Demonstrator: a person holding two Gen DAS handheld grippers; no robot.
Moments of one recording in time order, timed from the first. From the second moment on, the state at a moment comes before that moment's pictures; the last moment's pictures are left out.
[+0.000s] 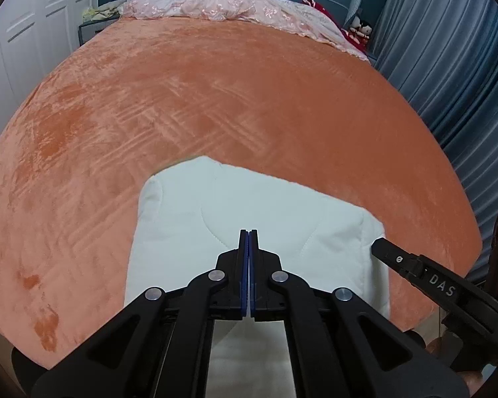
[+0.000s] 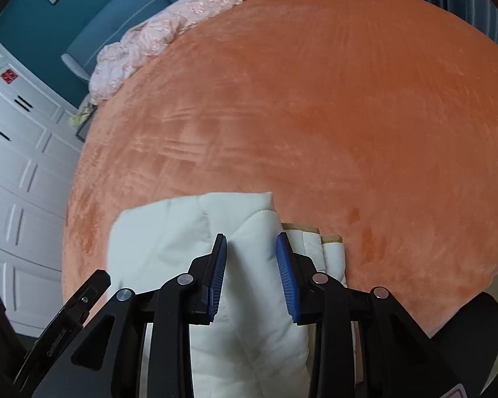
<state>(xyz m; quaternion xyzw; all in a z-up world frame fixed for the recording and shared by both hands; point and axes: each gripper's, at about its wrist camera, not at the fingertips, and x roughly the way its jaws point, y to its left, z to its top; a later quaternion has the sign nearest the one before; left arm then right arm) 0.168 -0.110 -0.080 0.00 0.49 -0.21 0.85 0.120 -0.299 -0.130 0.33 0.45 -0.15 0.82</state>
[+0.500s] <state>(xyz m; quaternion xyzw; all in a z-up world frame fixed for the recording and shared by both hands) 0.161 -0.139 -0.155 0.07 0.46 -0.20 0.86 0.124 -0.274 -0.203 0.22 0.44 -0.15 0.86</state>
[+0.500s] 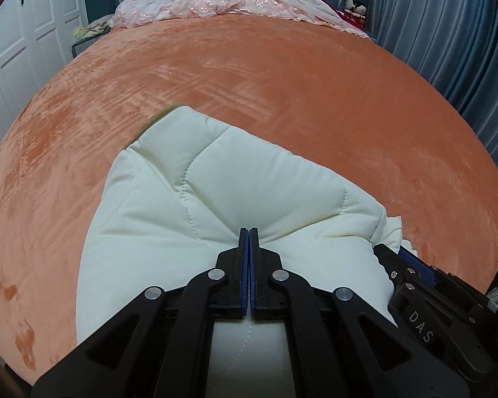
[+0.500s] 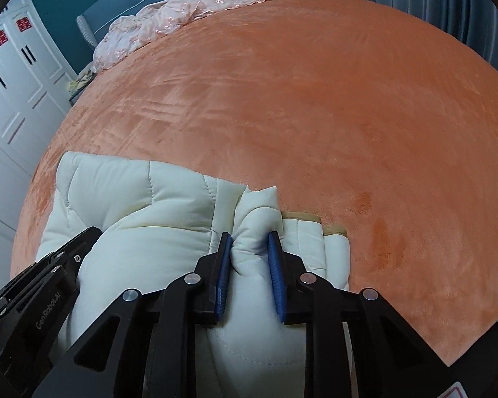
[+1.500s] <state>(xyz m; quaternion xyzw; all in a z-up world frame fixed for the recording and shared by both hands) 0.170 -0.156 -0.184 0.10 0.43 -0.17 0.88 0.129 -0.271 -0.222 0.20 0.40 -0.15 0.88</state>
